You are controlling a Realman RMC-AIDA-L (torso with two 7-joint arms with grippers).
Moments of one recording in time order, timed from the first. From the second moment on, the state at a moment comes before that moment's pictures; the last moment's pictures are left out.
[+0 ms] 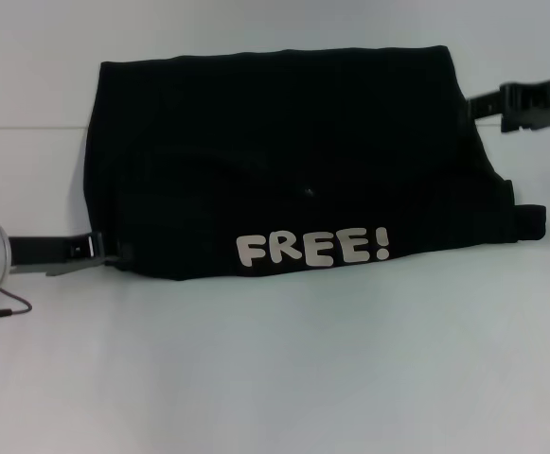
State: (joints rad) left arm -0.64 -2.03 0.52 0.62 2.38 1.20 -2.26; right arm 0.92 1.88 -0.84 -0.65 -2.47 -1.10 2.65
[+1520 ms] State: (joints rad) left arm -0.68 -2.00 0.50 0.62 2.37 1.23 -2.33; right arm 0.76 1.96 -0.79 -0.67 -2.56 -1.06 2.47
